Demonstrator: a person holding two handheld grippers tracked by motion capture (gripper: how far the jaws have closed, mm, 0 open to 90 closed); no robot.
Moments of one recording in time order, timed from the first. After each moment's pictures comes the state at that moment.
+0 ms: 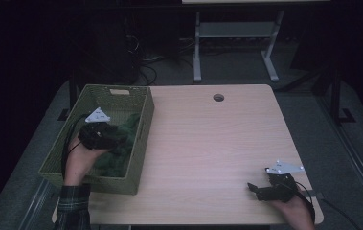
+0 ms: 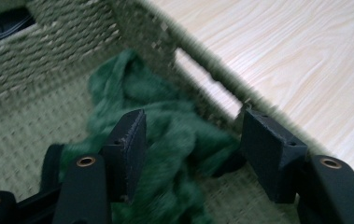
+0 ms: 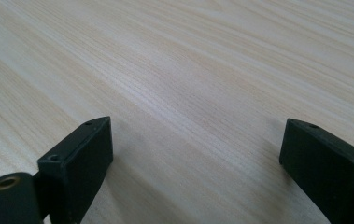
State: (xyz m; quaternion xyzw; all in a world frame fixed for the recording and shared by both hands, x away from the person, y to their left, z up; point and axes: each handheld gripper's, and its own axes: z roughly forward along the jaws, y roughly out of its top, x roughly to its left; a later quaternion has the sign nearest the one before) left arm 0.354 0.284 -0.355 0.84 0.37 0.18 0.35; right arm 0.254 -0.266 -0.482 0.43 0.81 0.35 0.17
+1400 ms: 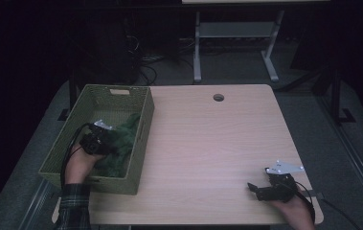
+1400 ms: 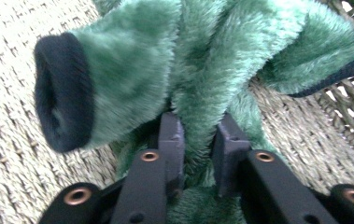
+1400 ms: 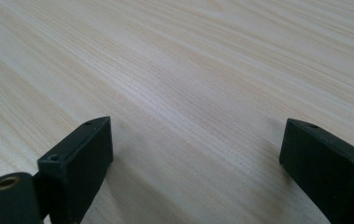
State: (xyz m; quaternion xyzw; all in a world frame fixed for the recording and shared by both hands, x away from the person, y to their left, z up) left arm 0.375 0.306 -0.408 0.86 0.44 0.10 0.22; right arm 0.254 -0.266 -0.482 0.43 0.81 0.35 0.17
